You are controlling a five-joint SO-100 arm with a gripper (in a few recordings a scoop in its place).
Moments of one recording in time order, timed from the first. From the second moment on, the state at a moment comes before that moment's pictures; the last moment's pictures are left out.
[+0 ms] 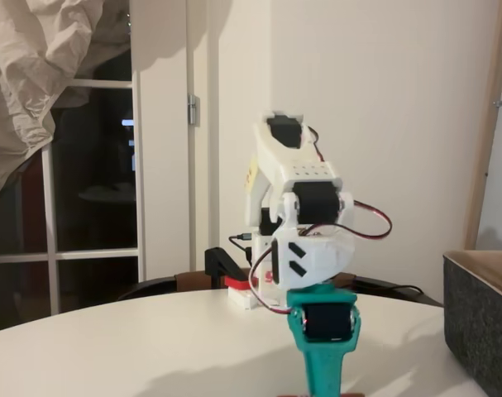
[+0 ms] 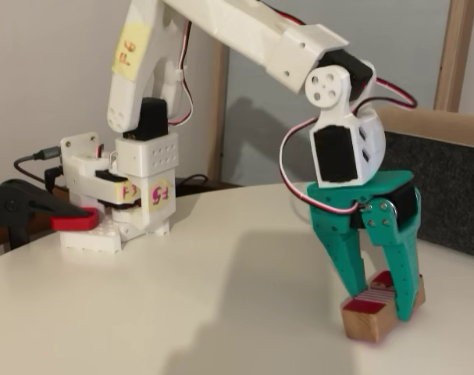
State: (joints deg) arm 0.8 72.7 98.3 51.0 82.8
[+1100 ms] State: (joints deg) arm -0.6 108.5 92.5 53.2 85.7
